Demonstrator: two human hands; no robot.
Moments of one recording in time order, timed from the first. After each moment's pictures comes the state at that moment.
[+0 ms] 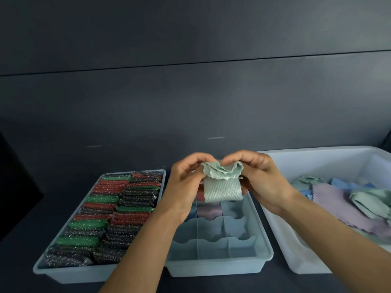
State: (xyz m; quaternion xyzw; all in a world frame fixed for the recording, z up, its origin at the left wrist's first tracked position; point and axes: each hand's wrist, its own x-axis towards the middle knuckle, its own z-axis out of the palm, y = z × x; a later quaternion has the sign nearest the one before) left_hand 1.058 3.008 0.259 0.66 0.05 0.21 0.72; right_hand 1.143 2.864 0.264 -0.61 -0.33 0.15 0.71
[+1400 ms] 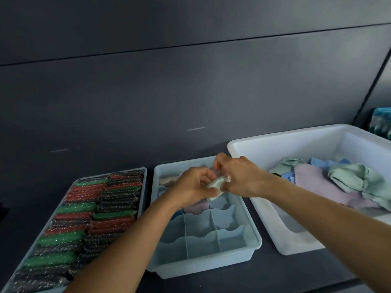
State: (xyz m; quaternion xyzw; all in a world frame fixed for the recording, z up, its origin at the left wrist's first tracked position) left_hand 1.121 3.019 0.203 0.87 0.02 -0.02 0.49; right_hand 1.182 2.860 0.235 -0.90 -0.40 0.03 0.16
